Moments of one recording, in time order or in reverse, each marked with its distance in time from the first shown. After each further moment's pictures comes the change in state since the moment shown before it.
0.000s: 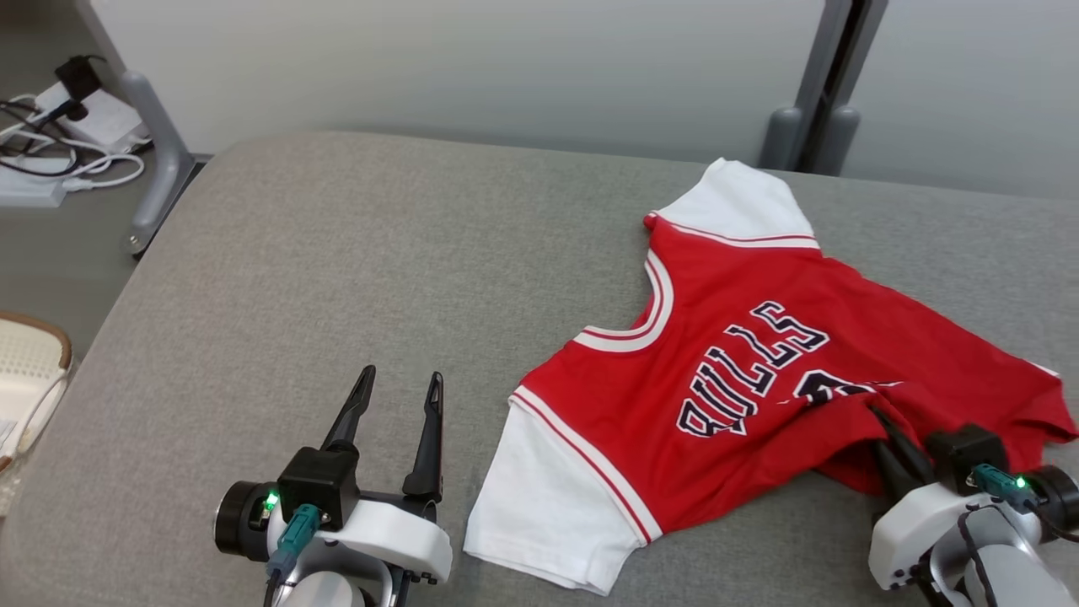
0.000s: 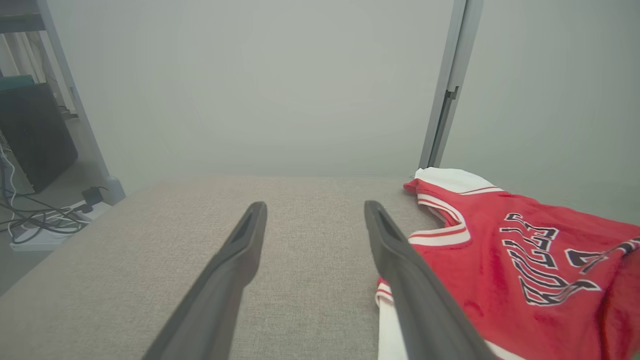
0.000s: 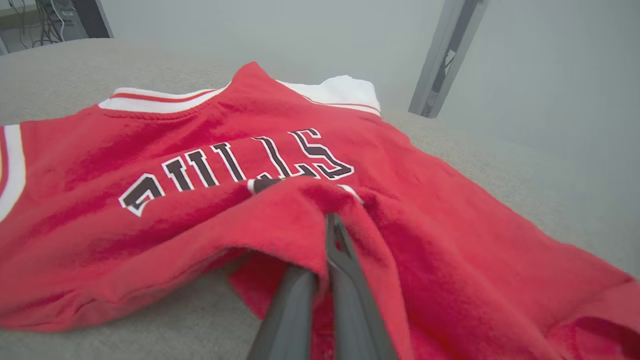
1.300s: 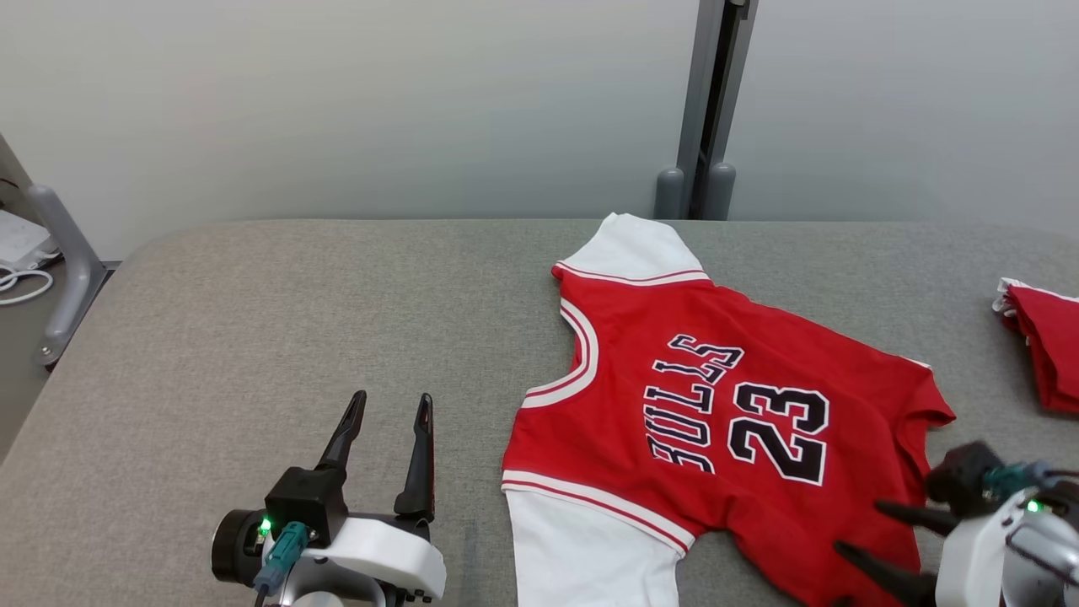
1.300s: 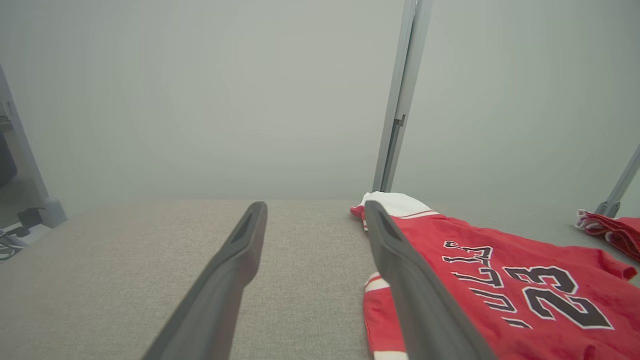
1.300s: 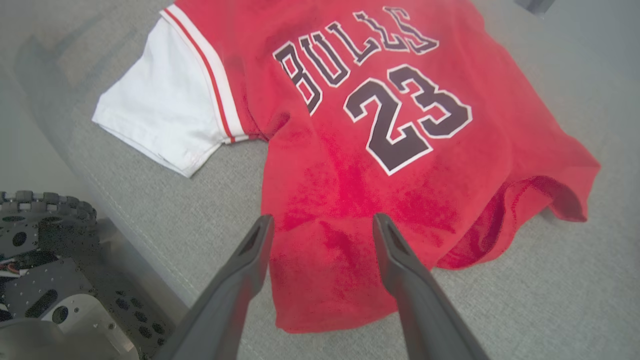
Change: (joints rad) left arm 0.039 0.000 0.007 0.007 -0.057 0.000 0.000; right arm -0.071 -0.637 0.760 -0.571 0.660 0.000 0.463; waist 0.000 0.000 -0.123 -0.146
